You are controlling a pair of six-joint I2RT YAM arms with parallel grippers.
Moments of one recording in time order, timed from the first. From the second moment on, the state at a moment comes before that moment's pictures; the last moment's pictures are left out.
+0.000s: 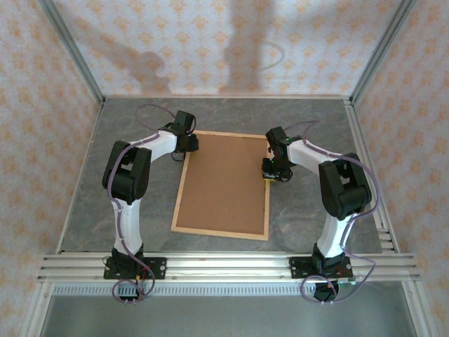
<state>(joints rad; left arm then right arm) -0.25 2.08 1.40 -0.35 -0.05 -0.39 0.35 1.84 1.19 -0.75 -0.16 0.45</state>
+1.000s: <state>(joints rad) -0.25 2.05 1.34 -0.29 -0.03 -0.39 0.35 1.84 1.19 -0.75 -0.16 0.45</state>
